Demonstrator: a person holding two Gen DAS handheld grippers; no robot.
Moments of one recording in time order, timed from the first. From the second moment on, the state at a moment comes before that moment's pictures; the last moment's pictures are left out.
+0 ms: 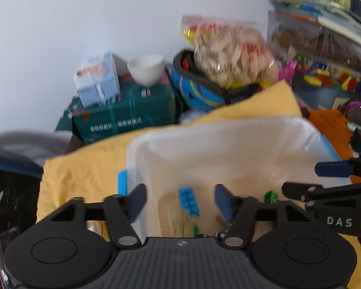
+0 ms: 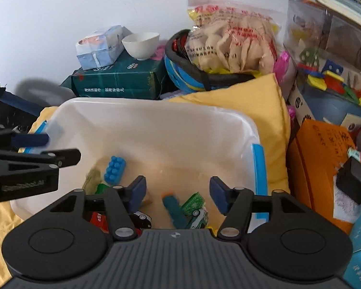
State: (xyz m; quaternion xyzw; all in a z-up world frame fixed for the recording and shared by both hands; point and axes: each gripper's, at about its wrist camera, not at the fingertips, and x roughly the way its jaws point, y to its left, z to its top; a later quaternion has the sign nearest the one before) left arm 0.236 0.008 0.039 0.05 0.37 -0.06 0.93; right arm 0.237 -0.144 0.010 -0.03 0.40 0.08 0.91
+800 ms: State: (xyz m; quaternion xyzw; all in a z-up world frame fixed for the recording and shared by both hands) left arm 0.167 0.023 0.071 -0.03 0.31 -0.04 0.95; right arm 0.176 -0.138 0.030 -0.05 0.37 0.09 0.92
